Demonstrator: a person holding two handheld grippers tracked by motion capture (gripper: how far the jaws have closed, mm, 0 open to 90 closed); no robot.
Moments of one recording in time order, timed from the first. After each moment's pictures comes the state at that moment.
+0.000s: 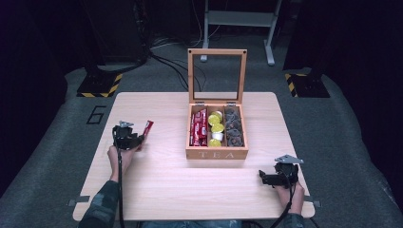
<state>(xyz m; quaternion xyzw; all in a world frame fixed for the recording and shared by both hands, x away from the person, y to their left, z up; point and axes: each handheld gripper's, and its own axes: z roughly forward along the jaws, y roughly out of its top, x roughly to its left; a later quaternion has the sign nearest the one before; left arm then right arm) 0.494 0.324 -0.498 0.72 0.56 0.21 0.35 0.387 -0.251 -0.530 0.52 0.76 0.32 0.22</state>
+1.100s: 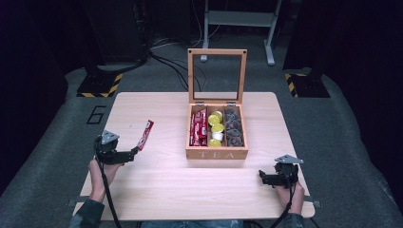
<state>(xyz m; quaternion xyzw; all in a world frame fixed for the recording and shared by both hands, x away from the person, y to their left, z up) 0.408 0.347 -0.459 0.73 0.51 0.26 0.37 0.387 -0.251 -0.530 0.52 0.76 0.32 0.22</state>
